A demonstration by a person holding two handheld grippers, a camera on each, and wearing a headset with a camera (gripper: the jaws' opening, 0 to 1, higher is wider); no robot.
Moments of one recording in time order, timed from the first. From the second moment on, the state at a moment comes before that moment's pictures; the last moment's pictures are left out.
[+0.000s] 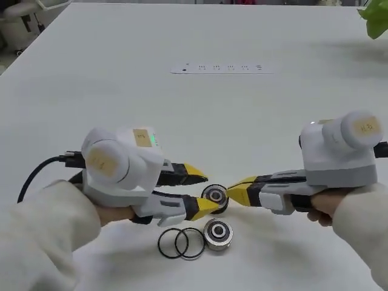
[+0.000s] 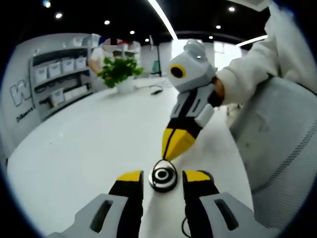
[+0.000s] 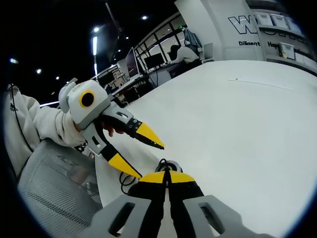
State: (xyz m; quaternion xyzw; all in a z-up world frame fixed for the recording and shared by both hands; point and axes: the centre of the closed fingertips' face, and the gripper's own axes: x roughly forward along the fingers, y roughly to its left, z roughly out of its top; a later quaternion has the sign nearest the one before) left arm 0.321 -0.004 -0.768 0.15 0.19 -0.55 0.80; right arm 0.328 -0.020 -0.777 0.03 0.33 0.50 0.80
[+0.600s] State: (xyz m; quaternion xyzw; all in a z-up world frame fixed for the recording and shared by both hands) left arm 0.313 0.031 -0.733 0.15 0.17 -0.53 0.82; right arm 0.329 -0.015 -0.760 0.05 0.31 0.50 0.81
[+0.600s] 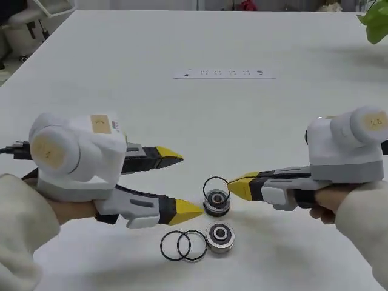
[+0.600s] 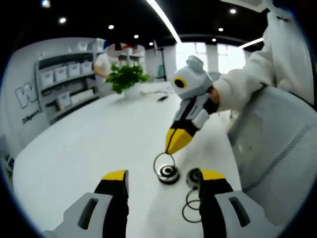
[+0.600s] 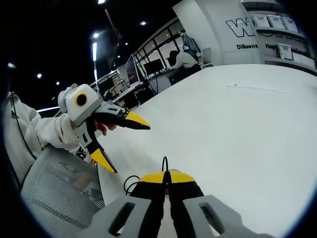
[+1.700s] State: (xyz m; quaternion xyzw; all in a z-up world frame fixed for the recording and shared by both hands) left arm 0.280 0.068 -0.721 0.12 0.17 -0.48 0.85; right arm 0.301 0.019 -0.749 0.05 0.31 0.54 0.78
